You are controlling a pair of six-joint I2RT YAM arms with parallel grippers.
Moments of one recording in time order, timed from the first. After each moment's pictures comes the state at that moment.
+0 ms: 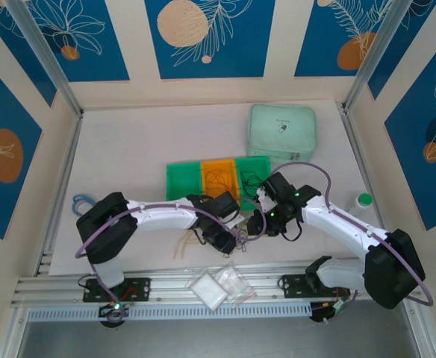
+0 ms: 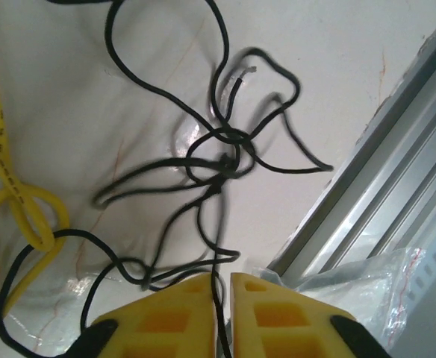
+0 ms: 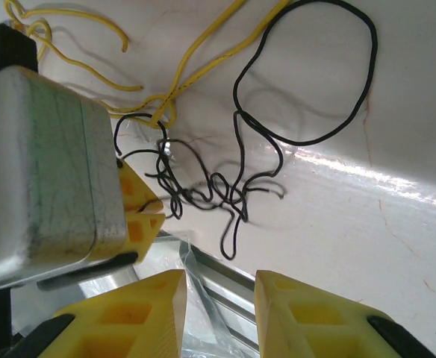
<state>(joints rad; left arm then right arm) -1.07 1.76 1.06 -0.58 0.42 -0.37 0.57 1.20 0.74 -0.85 -0.48 0.51</state>
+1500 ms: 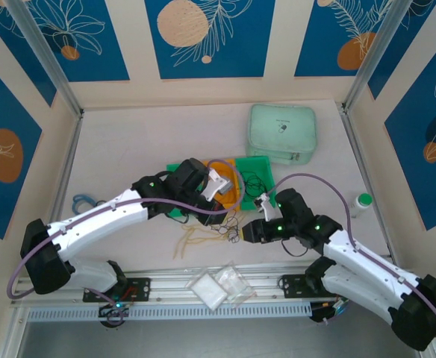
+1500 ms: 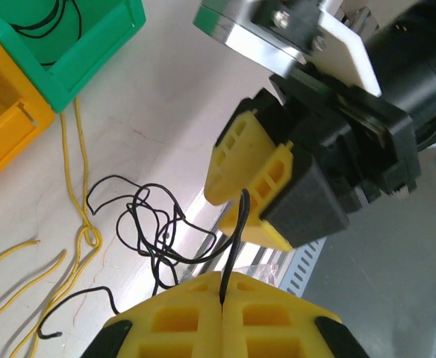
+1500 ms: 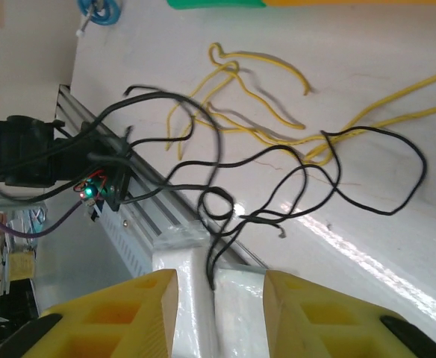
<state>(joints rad) -0.93 1.34 1.15 -0.68 0.45 -0.35 0.67 0.78 0.46 -0.45 -0.58 0.62</state>
